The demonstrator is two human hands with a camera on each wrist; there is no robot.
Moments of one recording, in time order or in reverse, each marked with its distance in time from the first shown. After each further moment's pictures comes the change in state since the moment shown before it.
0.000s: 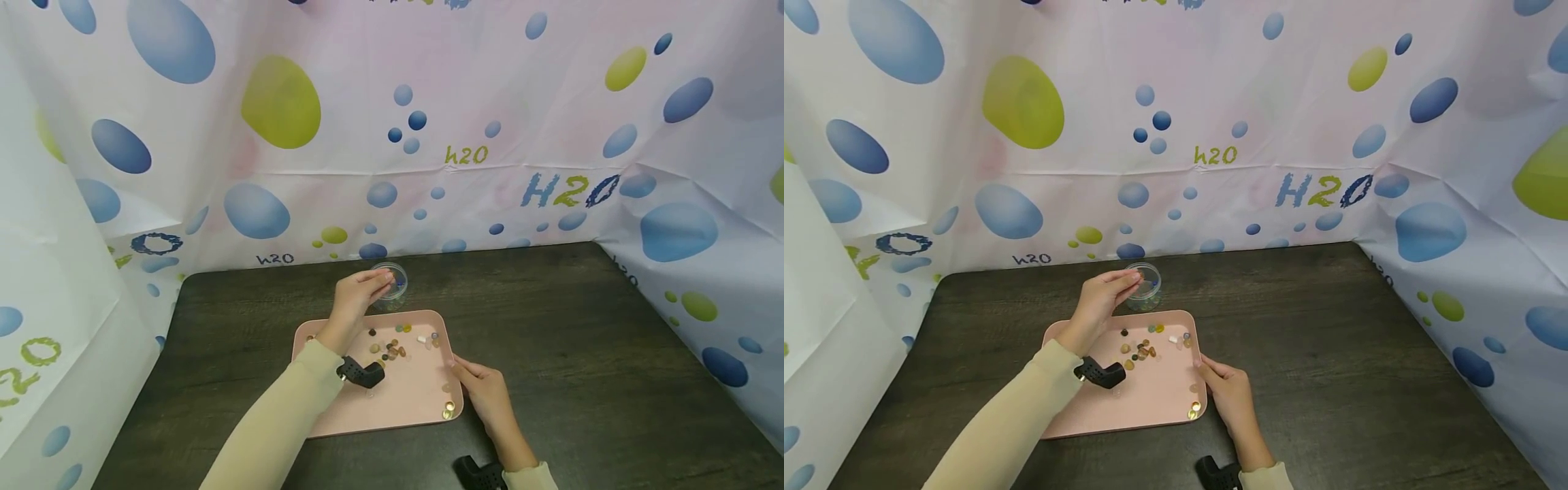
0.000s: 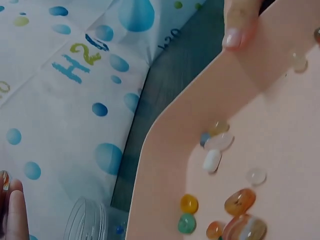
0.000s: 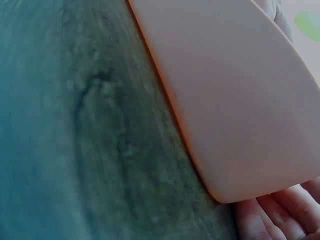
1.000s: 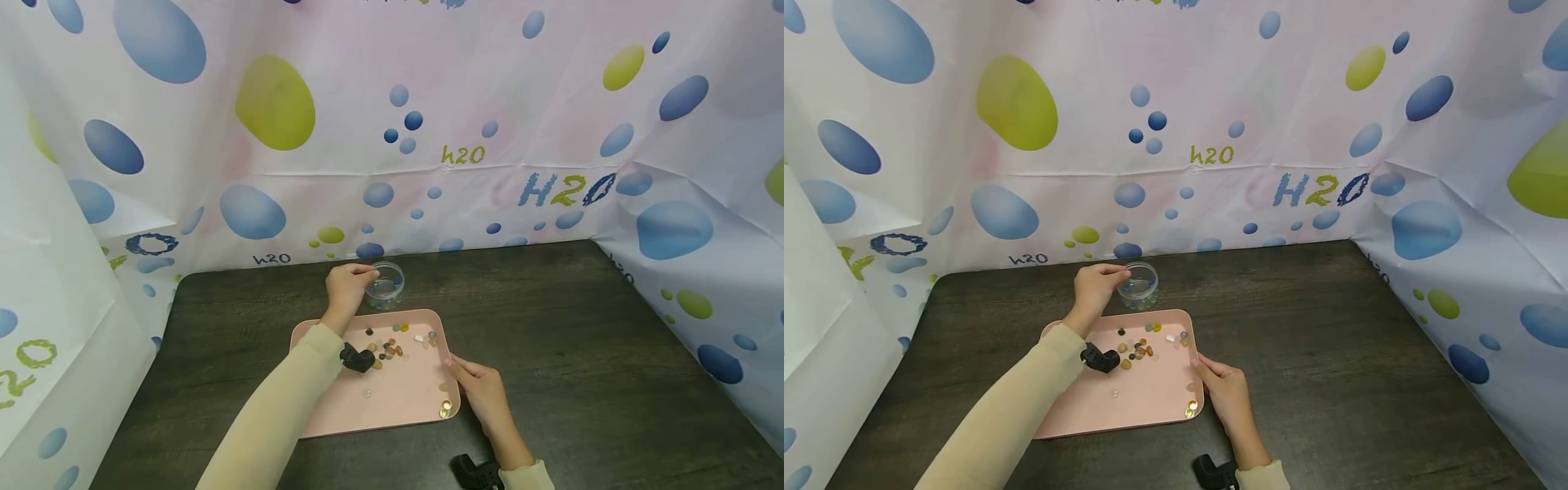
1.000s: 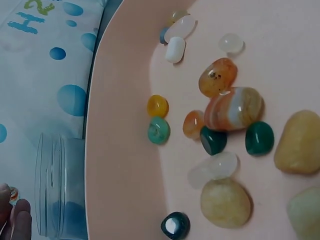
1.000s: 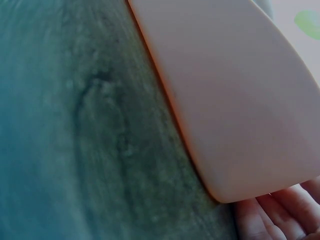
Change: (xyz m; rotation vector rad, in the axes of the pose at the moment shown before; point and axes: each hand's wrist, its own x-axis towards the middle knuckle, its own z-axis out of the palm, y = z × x) left_hand 0.027 -0.004 -0.011 0.626 0.234 0.165; right_hand 0.001 0.000 -0.002 0.083 -0.031 0.023
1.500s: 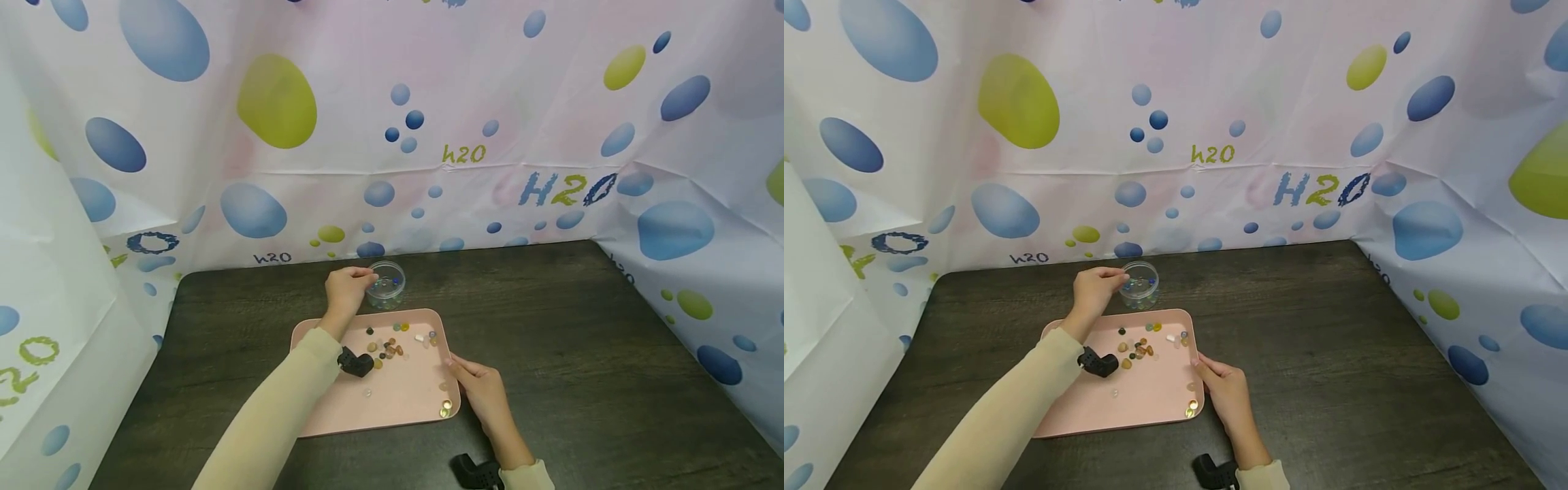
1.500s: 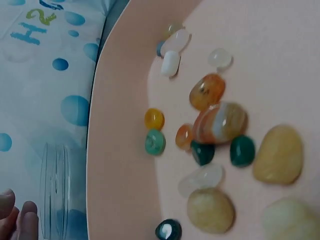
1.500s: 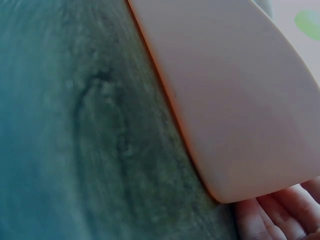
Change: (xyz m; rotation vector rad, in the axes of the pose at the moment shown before) left_hand -0.008 0.000 -0.003 -0.013 -0.016 -0.039; right_hand -0.001 0.000 -0.001 -0.040 0.006 -0.005
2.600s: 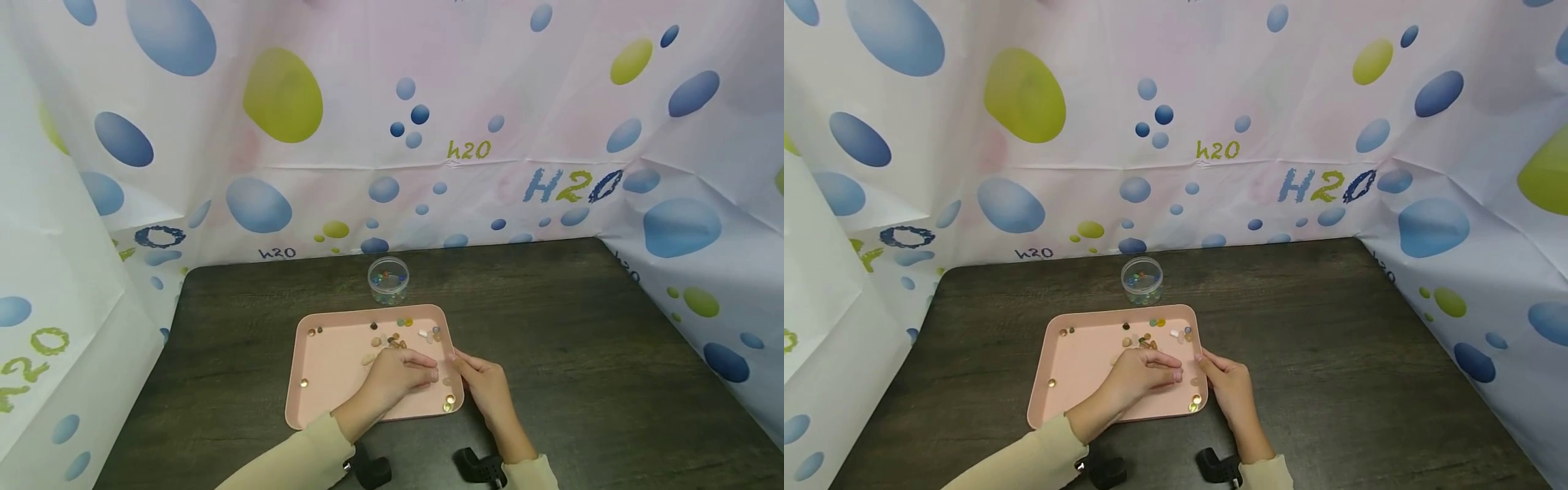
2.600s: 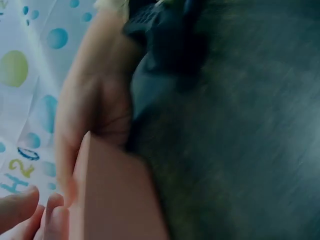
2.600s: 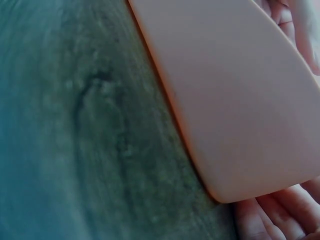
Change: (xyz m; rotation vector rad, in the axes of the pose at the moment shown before) left_hand -0.135 -0.018 0.026 -0.132 -0.548 -0.075; right_hand -0.001 -0.003 0.000 0.018 -0.028 0.009
